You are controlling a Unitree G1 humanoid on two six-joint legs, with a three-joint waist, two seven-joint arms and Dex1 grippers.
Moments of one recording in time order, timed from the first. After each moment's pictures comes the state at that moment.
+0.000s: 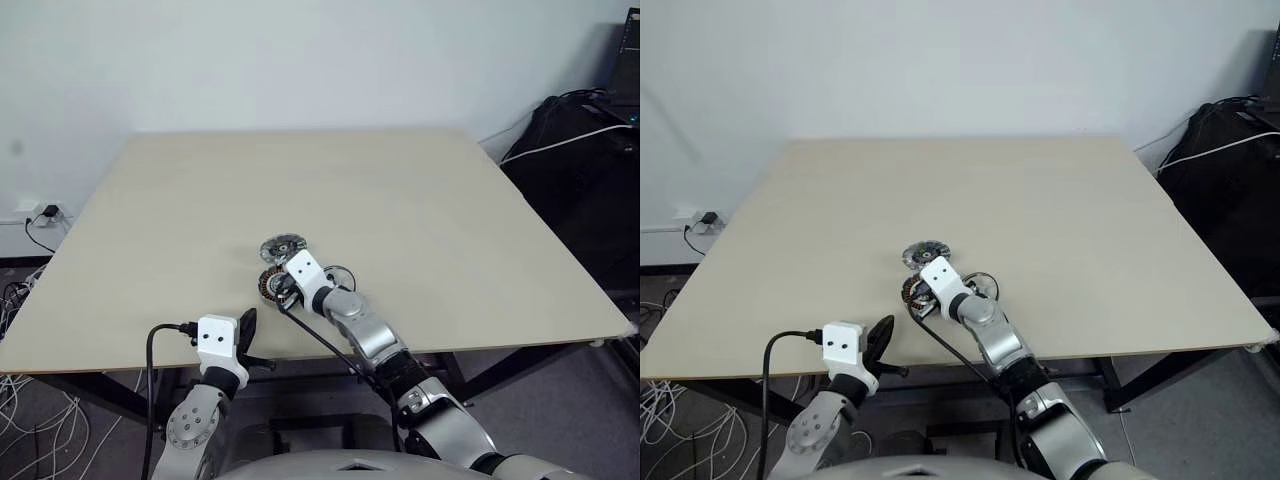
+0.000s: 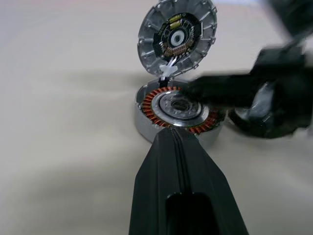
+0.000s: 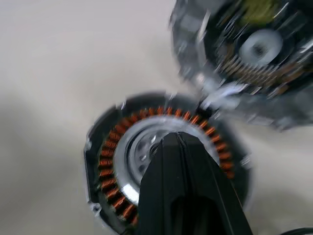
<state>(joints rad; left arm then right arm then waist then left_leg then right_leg) 0.47 0.09 -0.15 -0.35 -0.09 0.10 -0.18 -0.38 0.05 0.34 0.39 -0.09 0.27 0.38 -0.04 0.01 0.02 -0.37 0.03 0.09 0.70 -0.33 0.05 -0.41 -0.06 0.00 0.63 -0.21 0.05</state>
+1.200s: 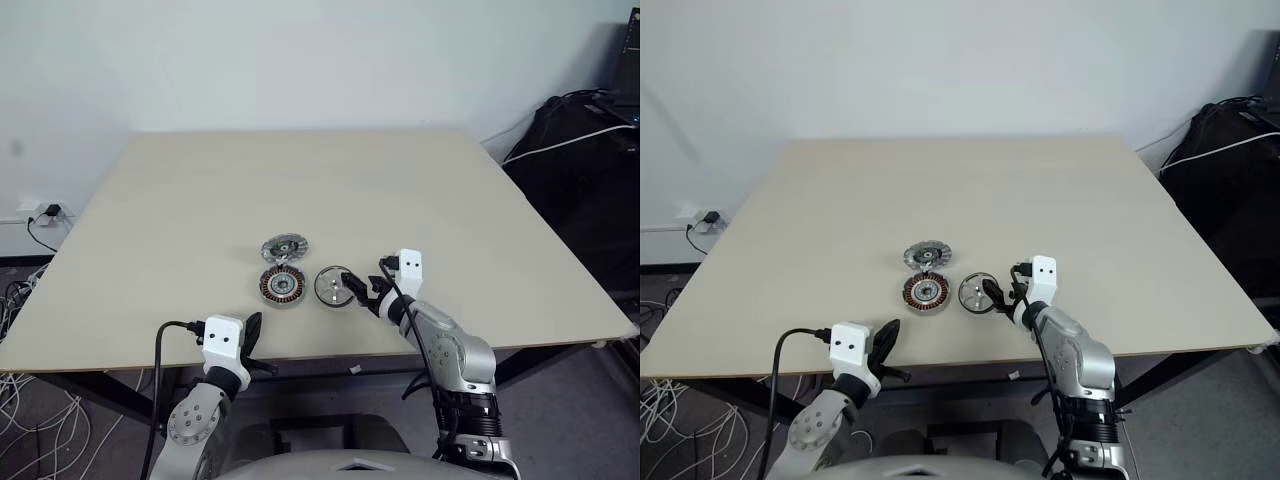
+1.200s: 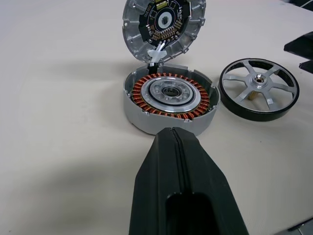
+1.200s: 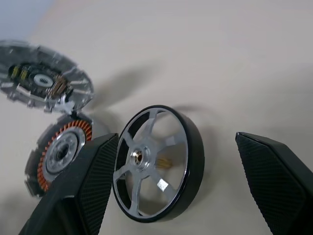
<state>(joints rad) 0.45 0.13 -0.17 -0.33 -0.09 0.13 -0.20 -0.15 0.03 -0.16 -0.09 0.37 0.84 0.23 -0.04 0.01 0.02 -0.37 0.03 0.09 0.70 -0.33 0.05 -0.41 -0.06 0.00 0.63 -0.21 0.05</state>
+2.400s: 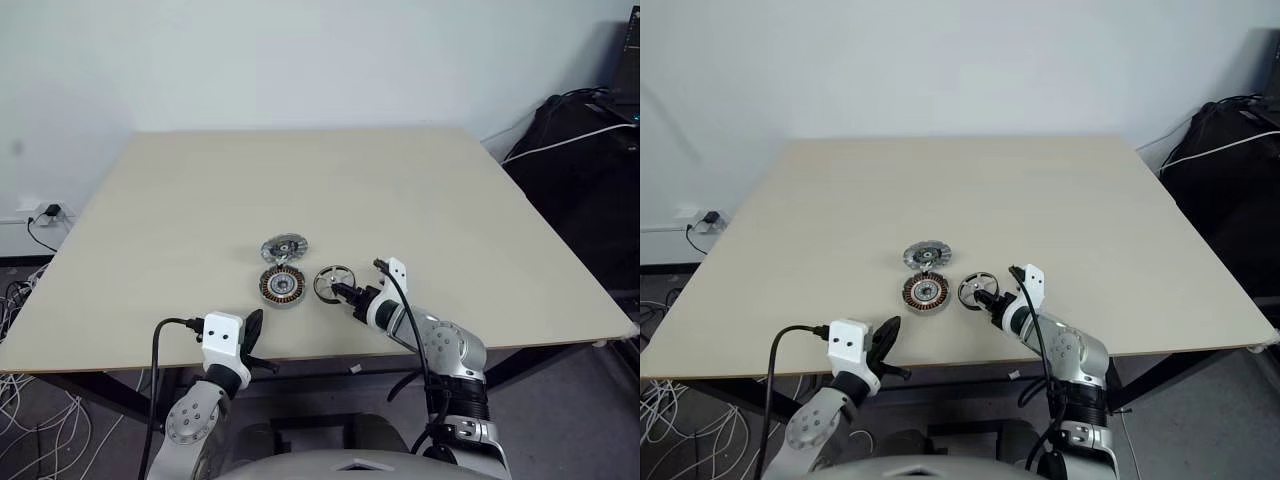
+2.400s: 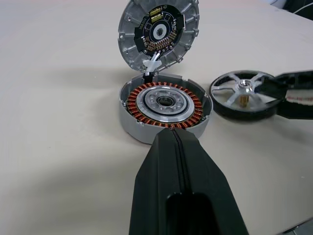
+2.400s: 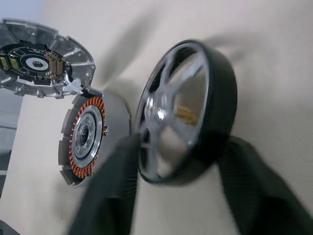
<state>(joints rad) 0.45 0.12 -0.16 -0.39 -0.10 0.17 -0.21 -0.21 0.08 -0.24 0.05 0.56 1.01 0.15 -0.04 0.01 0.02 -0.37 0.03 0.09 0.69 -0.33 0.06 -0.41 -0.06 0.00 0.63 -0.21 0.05</state>
